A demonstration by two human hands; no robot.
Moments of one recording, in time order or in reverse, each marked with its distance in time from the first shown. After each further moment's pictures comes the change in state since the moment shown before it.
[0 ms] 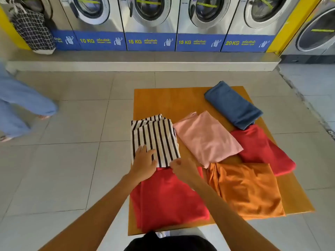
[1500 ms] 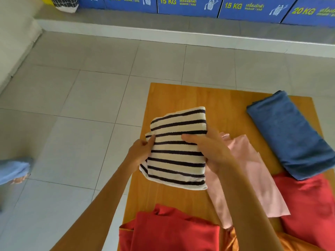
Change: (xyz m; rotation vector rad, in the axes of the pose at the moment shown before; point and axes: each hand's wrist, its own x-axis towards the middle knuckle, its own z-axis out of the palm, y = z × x) left_hand 0.169 -0.025 -0.058 -0.544 0.050 -0.669; right_hand 0.185 -0.126 -0.081 0.521 -0.298 0.022
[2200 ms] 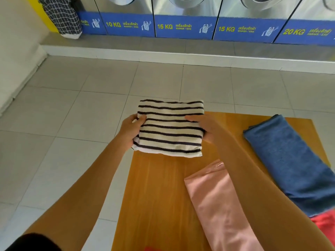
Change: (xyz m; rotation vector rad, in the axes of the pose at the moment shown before) left_hand 0.097 0.115 -0.041 -0.497 0.026 0.146; right_hand 0.164 -0.053 -0.053 0.126 0.053 0.145
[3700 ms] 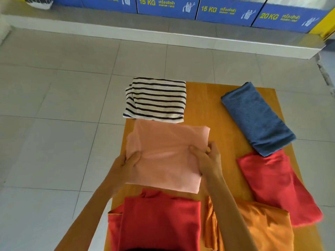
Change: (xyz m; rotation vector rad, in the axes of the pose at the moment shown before) left_hand -0.205 -0.148 -0.035 0.185 -0.188 -0.004; right_hand -0.199 0.167 -0.013 -0.072 0.450 -0.128
